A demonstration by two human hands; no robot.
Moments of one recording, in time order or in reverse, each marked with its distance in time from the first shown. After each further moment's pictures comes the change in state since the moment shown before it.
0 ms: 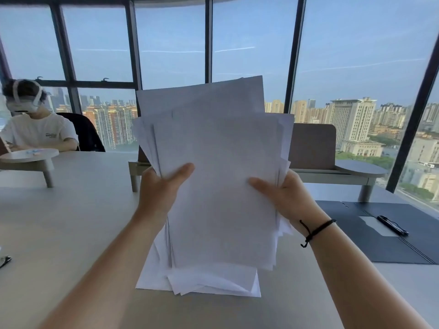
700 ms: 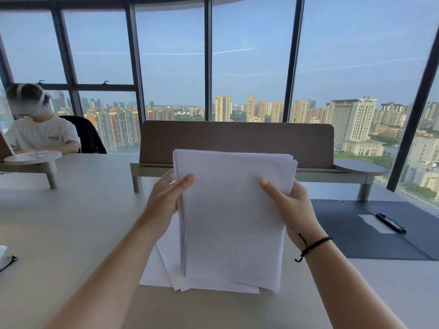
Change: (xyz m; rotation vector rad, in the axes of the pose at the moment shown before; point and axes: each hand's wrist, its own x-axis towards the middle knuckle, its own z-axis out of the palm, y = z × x) left_hand -0.006 -0.018 -0.009 -0.108 -0.369 -0.144; right_hand -0.028 0.013 0.003 0.209 0.137 -0.031
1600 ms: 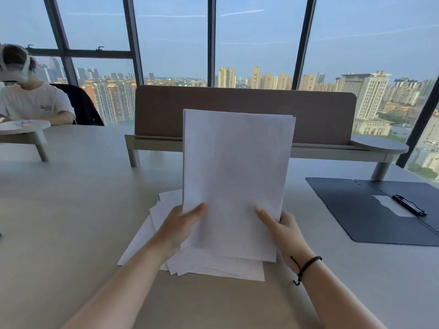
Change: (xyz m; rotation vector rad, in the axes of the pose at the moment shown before) left_hand -0.023 -0.119 -0.008 0.149 0.016 -0.408; right_hand -0.017 0.123 -0.015 -0.103 -0.023 0.379
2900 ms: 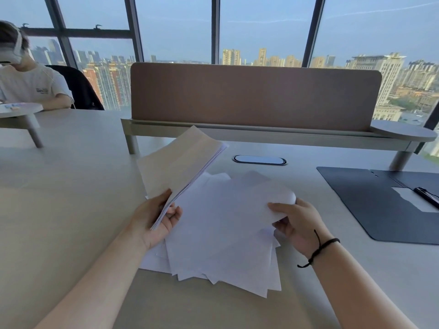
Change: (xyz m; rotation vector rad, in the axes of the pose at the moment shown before) left_hand 0.031 -0.008 -0.044 -0.794 0.209 -0.298; right_hand 0.043 0.003 -0.014 0.240 0.213 0.334
